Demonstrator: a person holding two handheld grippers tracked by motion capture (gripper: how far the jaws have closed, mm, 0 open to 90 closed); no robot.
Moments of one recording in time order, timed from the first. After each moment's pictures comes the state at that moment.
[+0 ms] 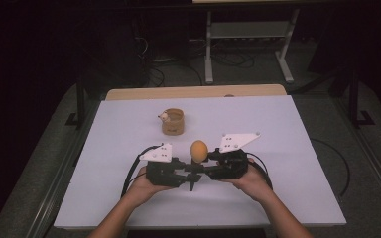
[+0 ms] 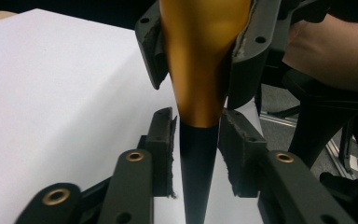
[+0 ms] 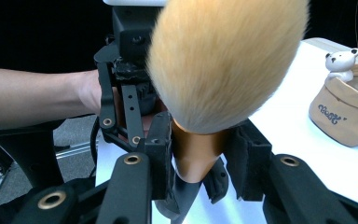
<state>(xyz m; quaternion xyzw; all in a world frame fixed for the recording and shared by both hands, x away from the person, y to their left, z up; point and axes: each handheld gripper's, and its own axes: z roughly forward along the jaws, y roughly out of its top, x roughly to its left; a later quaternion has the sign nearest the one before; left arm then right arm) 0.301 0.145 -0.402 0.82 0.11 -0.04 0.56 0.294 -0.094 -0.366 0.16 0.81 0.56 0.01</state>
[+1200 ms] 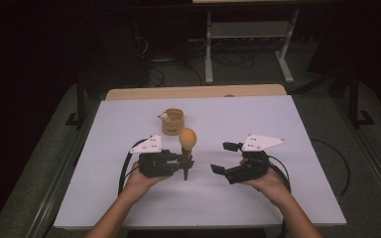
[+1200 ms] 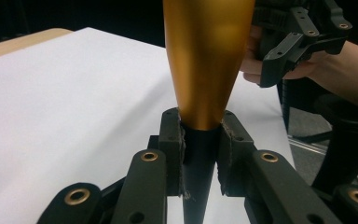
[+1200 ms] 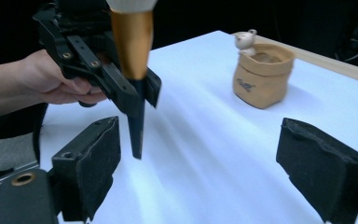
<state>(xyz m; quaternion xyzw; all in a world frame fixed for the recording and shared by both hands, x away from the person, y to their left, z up) 0.315 0.167 -0.392 0.80 0.16 0.01 0.58 0.291 -0.145 -0.378 0.26 0.78 0.56 0.09</state>
